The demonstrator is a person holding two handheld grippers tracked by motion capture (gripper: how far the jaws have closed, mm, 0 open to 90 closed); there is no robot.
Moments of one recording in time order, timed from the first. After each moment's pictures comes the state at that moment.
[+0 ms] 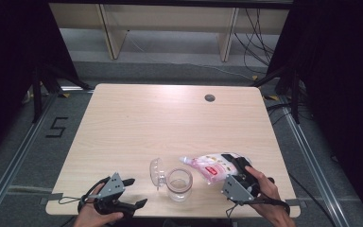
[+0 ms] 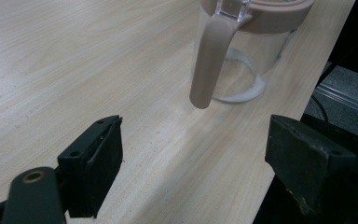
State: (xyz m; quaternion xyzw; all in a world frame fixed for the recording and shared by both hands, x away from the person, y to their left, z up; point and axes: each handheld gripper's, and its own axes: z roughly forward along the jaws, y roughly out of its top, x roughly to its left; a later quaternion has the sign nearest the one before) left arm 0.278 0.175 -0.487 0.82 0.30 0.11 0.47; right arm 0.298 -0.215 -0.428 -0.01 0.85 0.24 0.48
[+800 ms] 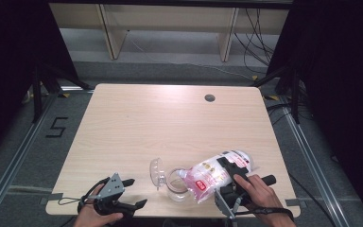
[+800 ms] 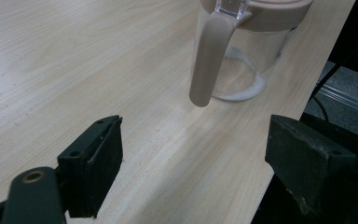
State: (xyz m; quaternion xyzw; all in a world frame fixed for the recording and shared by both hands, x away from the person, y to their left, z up) left arm 0.276 0.175 -0.487 0.83 0.30 0.11 0.46; right arm 0.280 -0.192 -0.426 -0.15 0.83 0.09 0.53
